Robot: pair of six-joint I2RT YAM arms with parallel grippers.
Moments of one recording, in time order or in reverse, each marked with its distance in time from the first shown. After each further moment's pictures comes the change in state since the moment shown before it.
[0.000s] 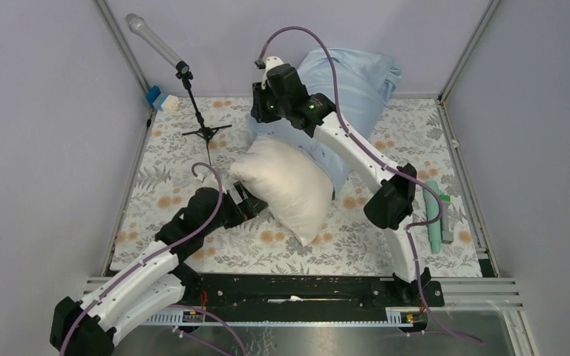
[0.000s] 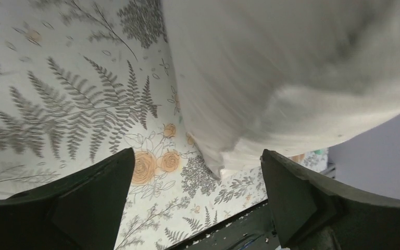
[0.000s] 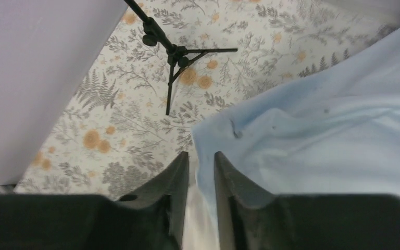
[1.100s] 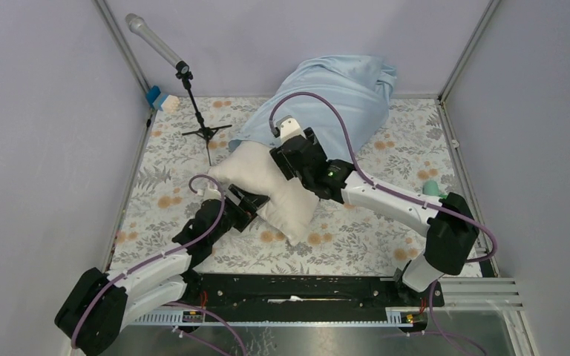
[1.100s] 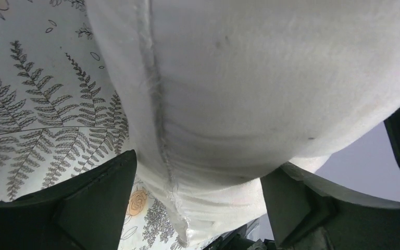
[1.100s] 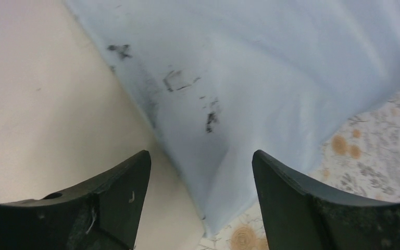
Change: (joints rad) left arm -0.001 0.161 -0.321 0.615 -0.038 -0.373; right arm 0.199 -0.558 -0.992 0.327 0.548 -0.334
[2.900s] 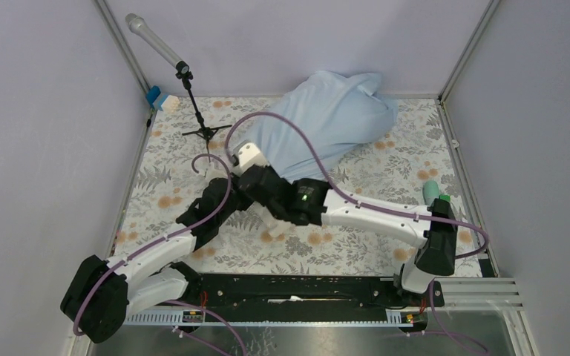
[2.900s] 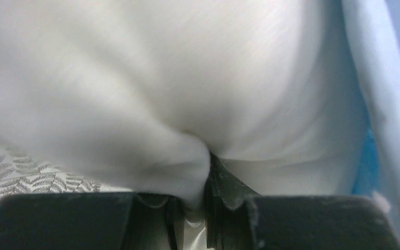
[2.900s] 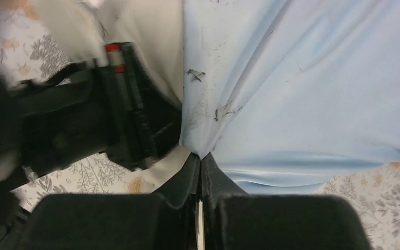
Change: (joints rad) left arm -0.009 0.132 0.246 -0.145 -0.108 0.091; right arm 0.340 0.103 0.291 -0.266 0.133 0.144
